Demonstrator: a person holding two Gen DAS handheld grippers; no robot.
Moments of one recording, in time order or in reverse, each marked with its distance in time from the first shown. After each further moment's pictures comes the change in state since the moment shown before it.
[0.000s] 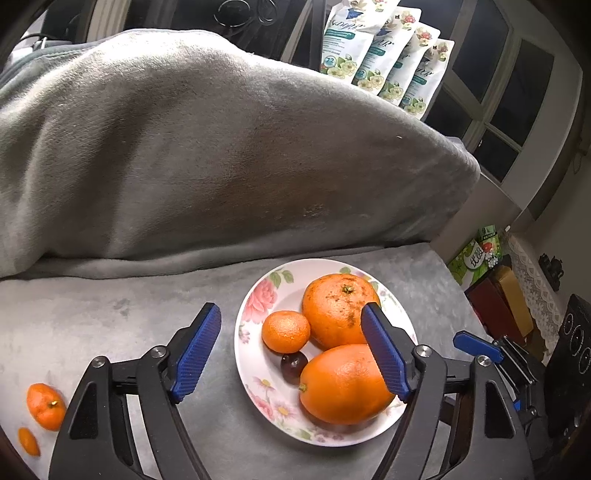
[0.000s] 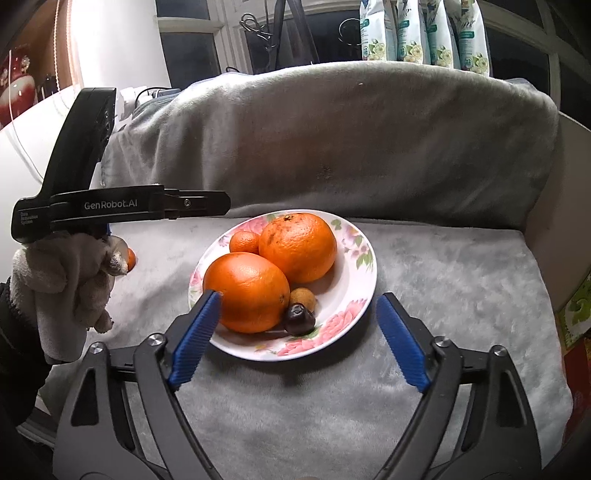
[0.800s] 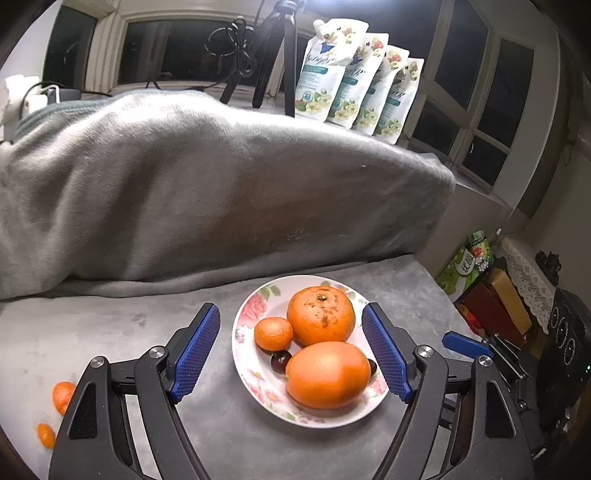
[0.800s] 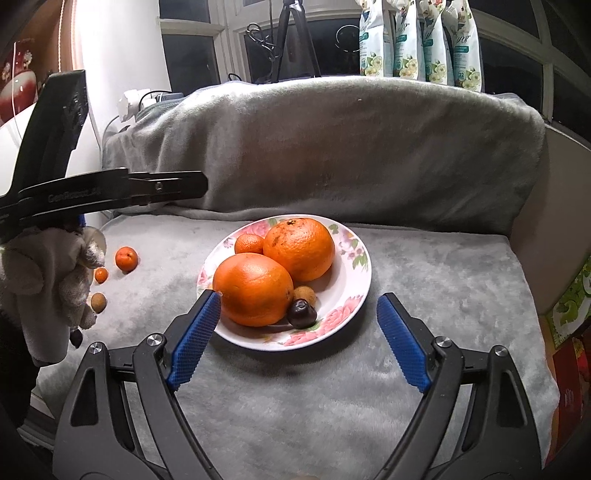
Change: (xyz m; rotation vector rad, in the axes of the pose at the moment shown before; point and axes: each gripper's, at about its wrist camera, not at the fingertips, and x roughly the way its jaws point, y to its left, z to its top) left arm -0.047 -0.022 -0.003 0.055 -0.106 0.012; right arm -0.022 0.010 0.000 -0.008 -0.018 -0.037
